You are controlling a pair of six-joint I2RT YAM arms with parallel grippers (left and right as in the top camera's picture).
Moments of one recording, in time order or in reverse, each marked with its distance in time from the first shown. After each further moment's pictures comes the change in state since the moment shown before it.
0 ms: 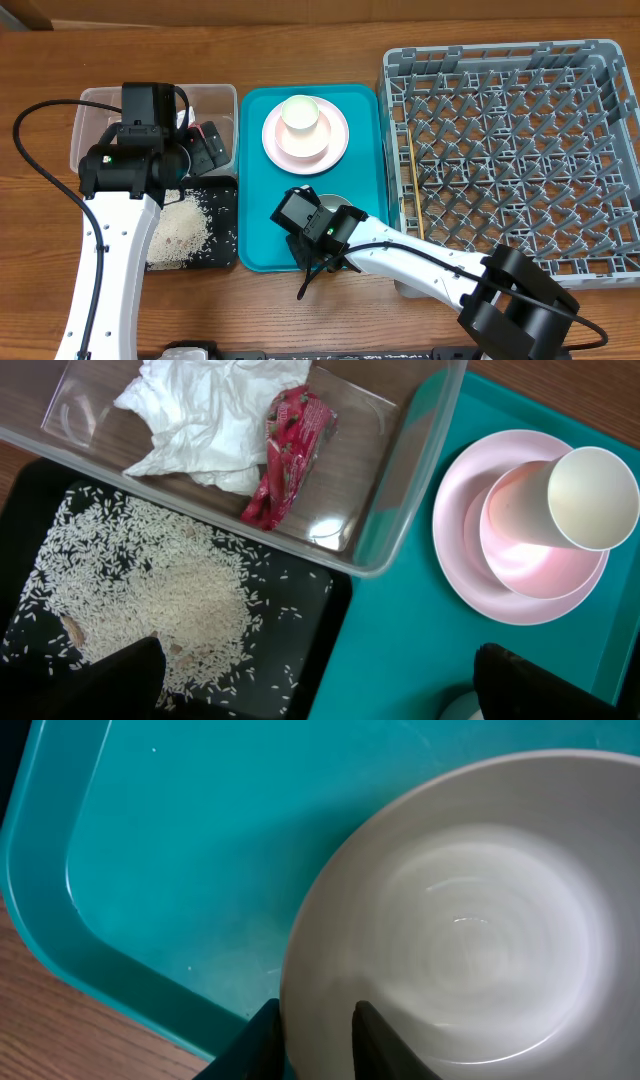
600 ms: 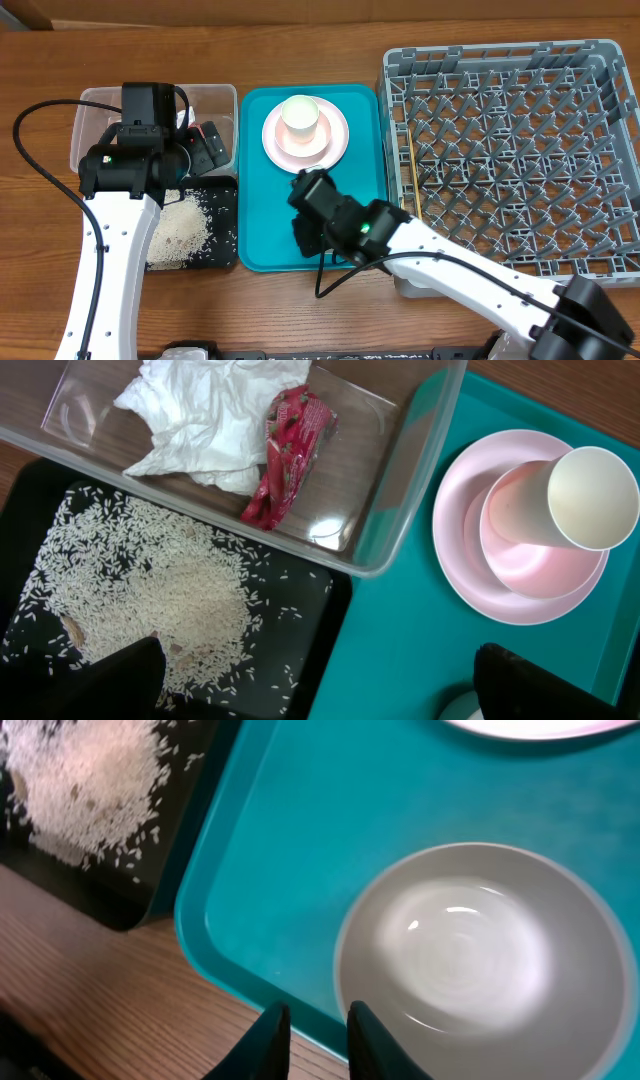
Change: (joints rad) left arm 0.000 0.000 0.000 0.000 0.000 0.000; right arm -0.031 -0.186 -0.002 0.013 -0.063 0.041
